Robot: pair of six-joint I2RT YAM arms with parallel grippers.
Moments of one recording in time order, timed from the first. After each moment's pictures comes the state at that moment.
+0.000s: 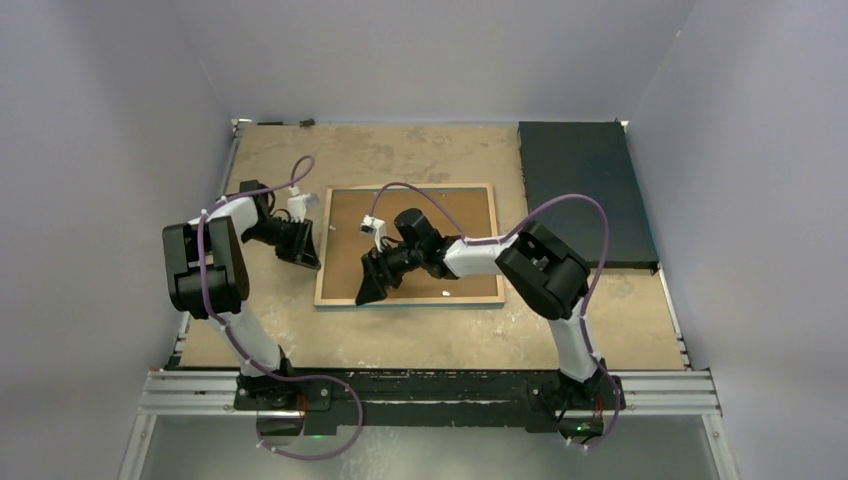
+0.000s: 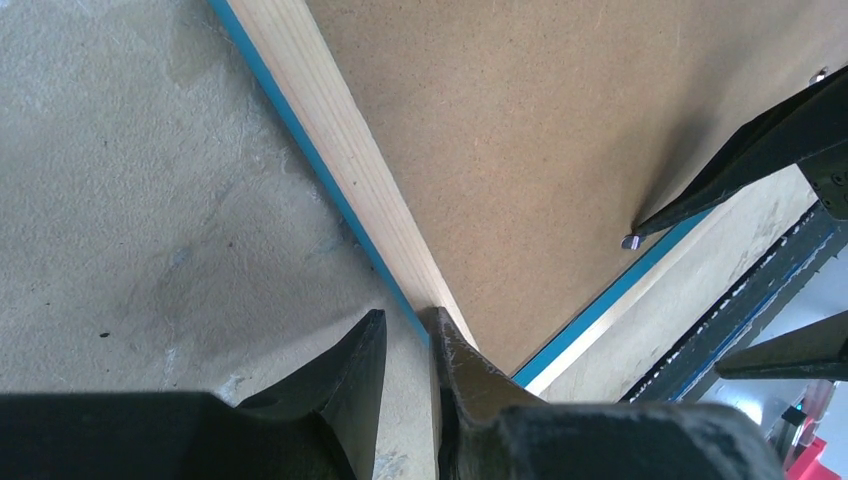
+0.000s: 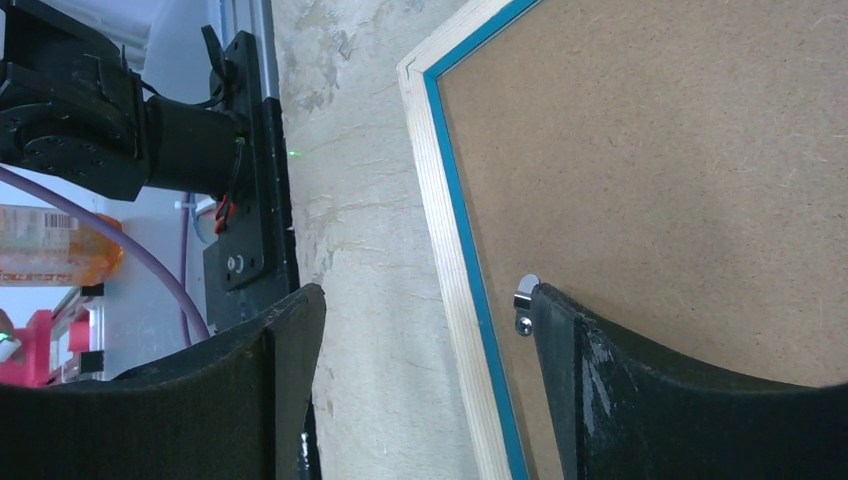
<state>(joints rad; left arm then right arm) 0.20 1.82 1.10 -0.80 0.65 0.49 0.87 2.07 1.20 0.27 -0.80 0.38</state>
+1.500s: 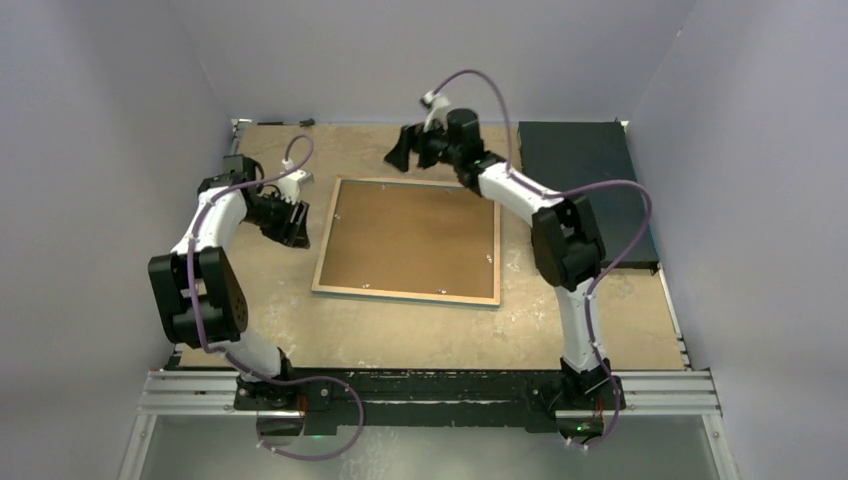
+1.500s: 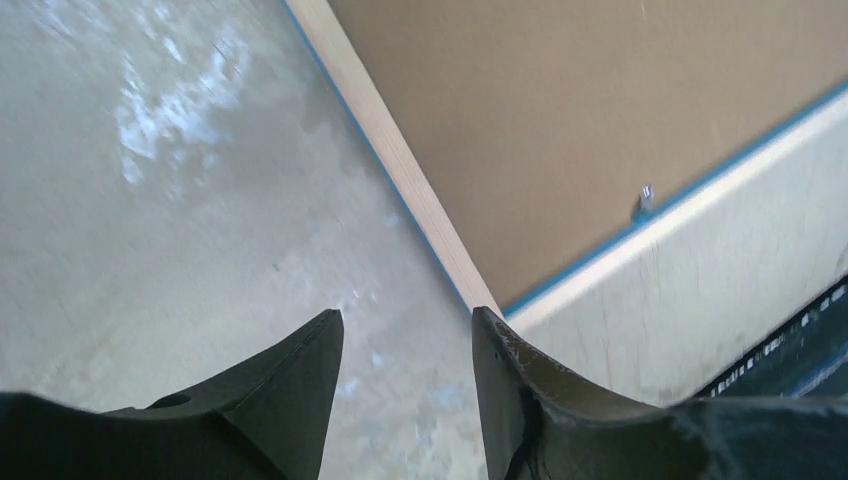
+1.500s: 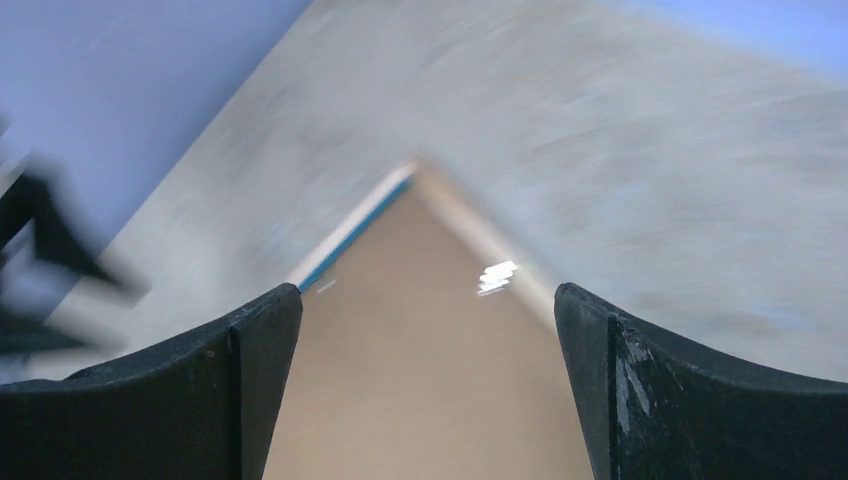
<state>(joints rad) 0.19 1.67 1.24 -0.87 0.55 0.58 0.56 2.16 1.70 0.13 -0.50 0.32</state>
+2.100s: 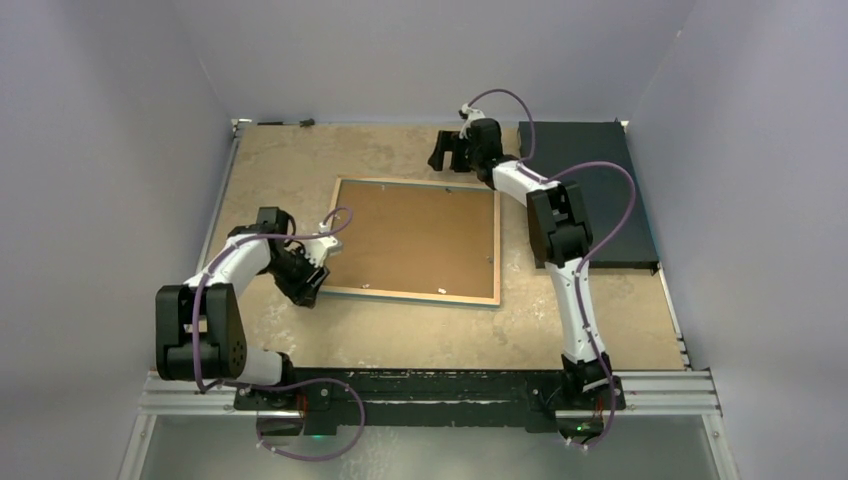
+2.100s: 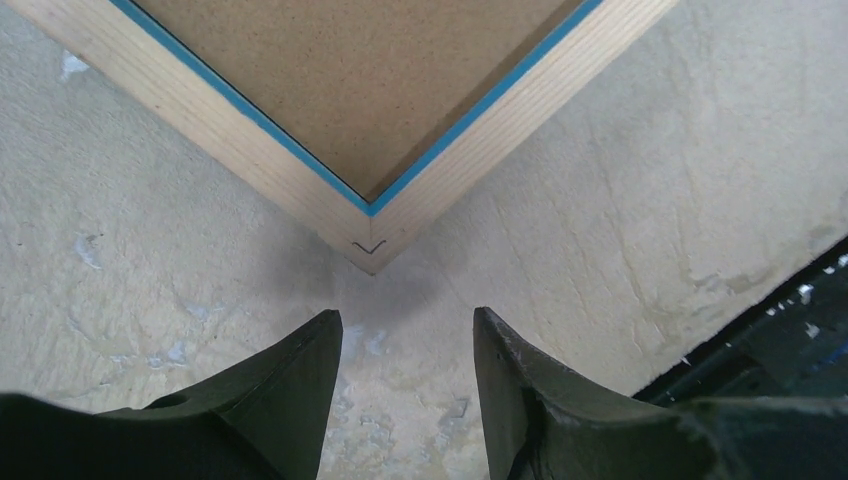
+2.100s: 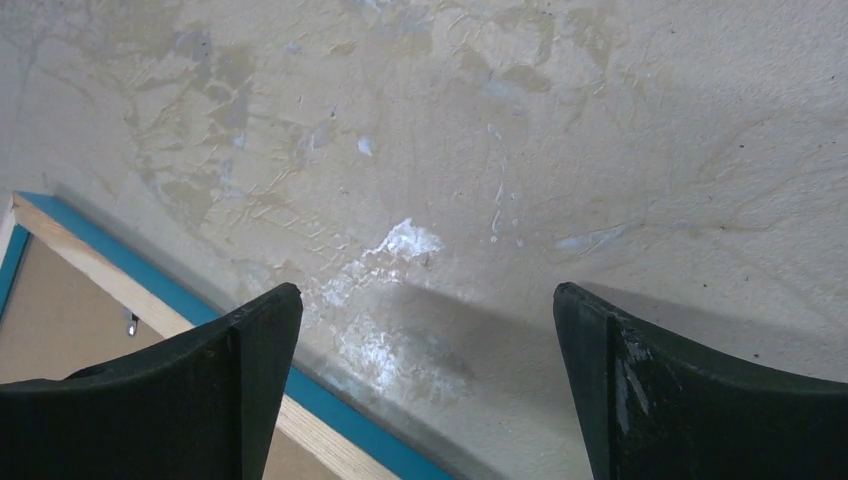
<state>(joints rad) 0.05 1.42 0.81 -0.87 0.36 0.82 0.33 2.46 1.91 0.03 -0.24 0.33</state>
